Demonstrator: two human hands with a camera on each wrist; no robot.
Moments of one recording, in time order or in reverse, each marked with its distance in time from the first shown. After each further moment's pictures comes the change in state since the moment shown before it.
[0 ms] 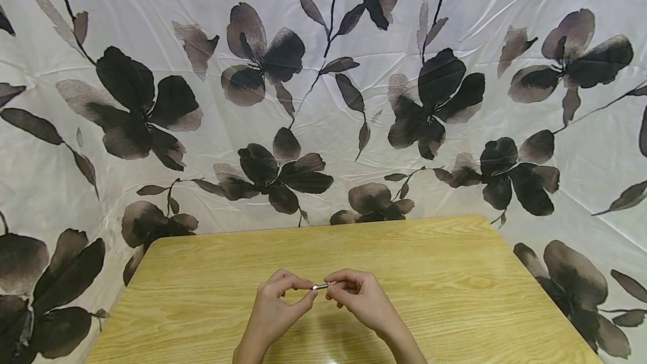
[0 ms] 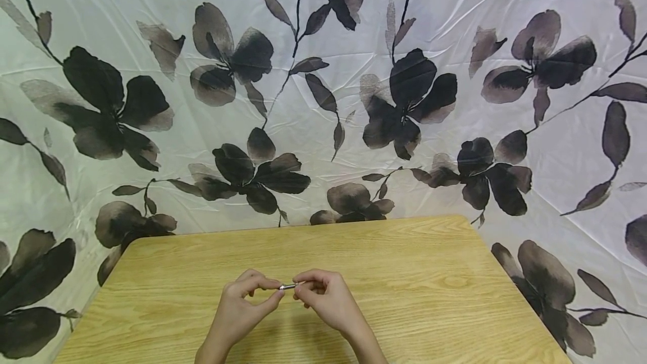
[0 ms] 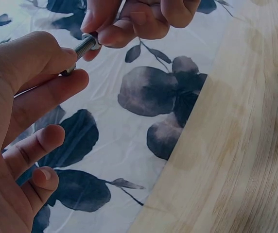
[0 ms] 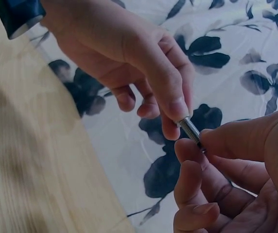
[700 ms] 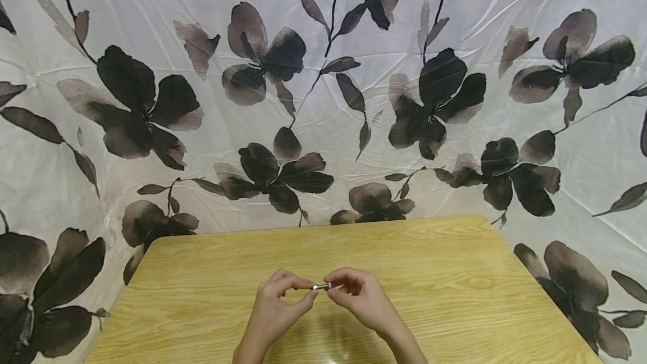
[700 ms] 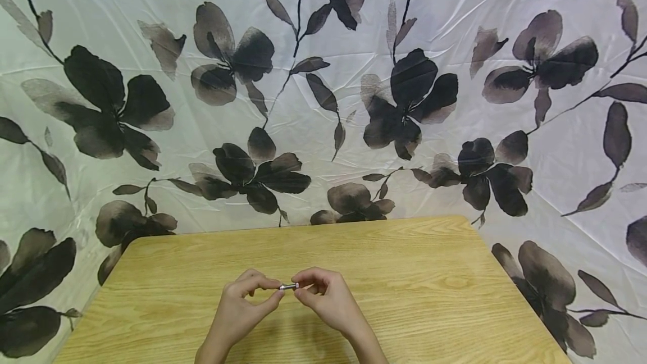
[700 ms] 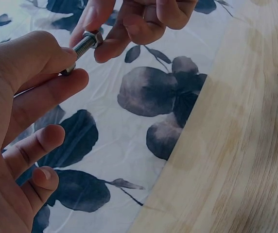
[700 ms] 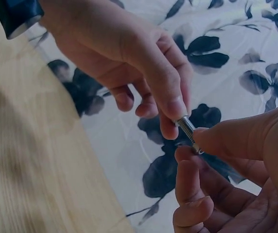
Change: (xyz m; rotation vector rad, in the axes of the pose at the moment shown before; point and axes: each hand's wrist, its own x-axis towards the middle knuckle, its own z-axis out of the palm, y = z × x) left_hand -0.001 -0.002 0.001 -0.001 0.004 0.005; right_hand -0.001 -0.002 0.001 -0.025 0.024 -0.031
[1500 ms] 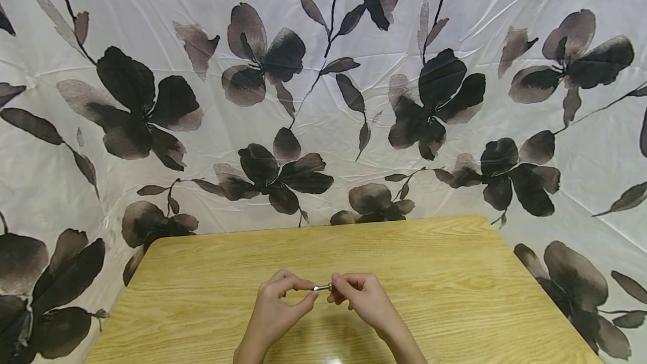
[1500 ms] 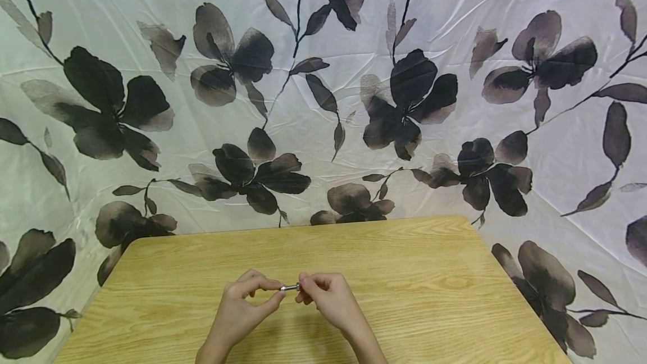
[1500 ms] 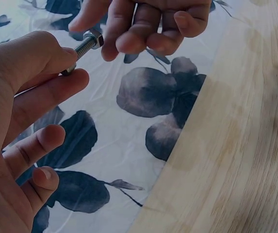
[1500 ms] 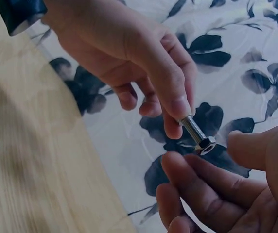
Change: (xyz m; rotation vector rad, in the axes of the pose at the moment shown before) left_hand 0.001 0.002 0.001 -0.013 0.001 0.026; right_hand 0.000 0.000 -0.001 -0.027 0.045 0.123
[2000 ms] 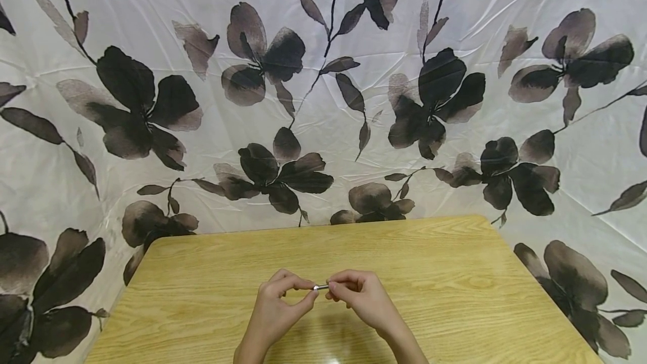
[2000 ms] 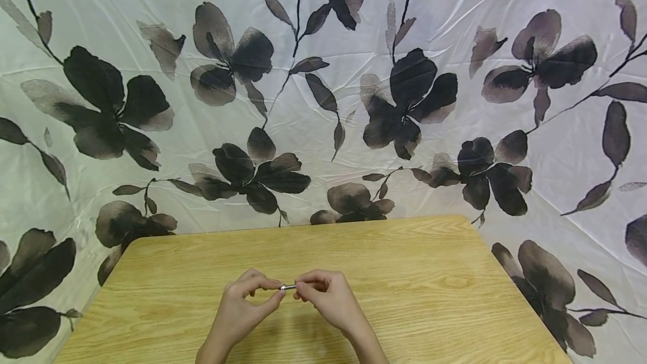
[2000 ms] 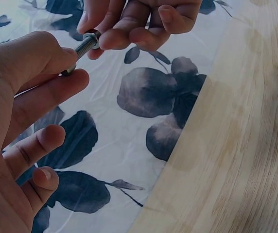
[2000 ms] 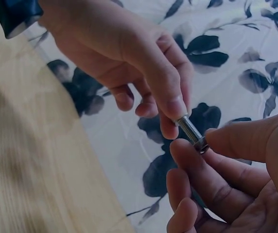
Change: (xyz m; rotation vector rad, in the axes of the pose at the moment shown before) left_hand 0.000 0.000 0.000 -0.008 -0.008 -0.003; right_hand -0.001 -0.001 -0.002 0.016 -0.037 -0.060
